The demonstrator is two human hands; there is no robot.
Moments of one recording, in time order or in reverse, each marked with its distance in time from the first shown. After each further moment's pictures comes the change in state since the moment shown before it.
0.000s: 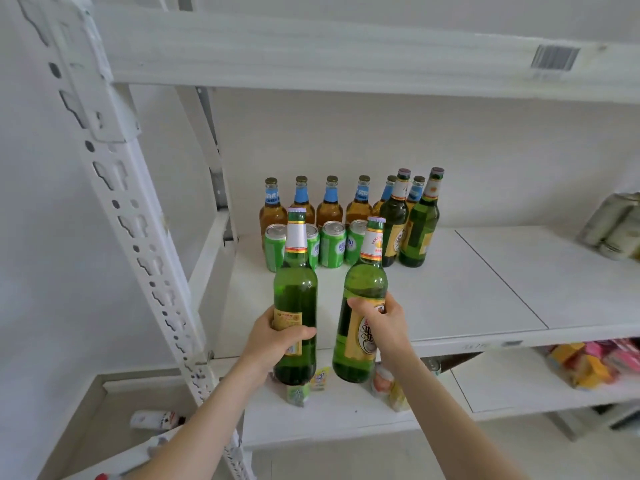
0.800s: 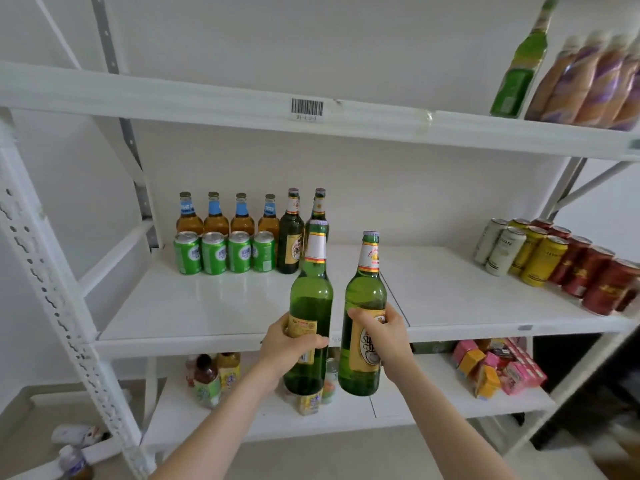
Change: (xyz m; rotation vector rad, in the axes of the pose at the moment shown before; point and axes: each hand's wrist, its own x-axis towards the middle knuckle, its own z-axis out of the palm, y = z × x) left_hand -0.098 0.035 0.275 -0.003 -0.058 0.082; right_hand -0.056 -0.057 -0.265 -0.082 0.017 -0.074
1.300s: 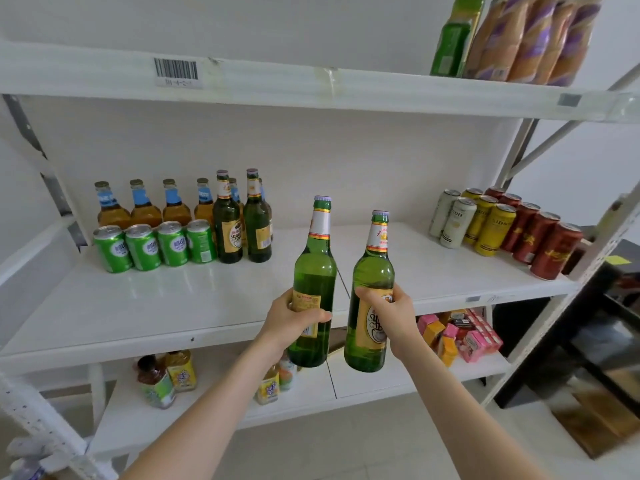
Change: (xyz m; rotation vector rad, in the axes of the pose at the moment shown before) left_hand 0.051 0.012 0.134 0.066 -0.088 0.002; right_hand 0.043 0.007 -0.138 0.015 0.124 0.023
